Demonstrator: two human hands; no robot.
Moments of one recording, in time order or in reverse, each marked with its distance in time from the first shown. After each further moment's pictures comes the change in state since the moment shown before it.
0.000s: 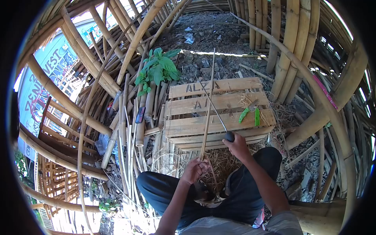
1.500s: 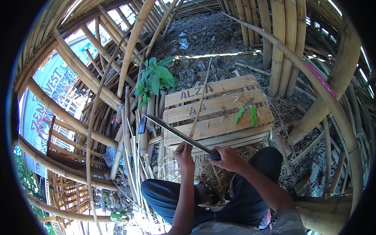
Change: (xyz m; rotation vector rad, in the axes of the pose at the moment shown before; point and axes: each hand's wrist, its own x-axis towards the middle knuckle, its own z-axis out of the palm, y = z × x) left_hand 0.057 0.034 0.066 0.512 0.505 0.734; right_hand -0.024 -0.004 0.008 -0.442 -0.172 -0.472
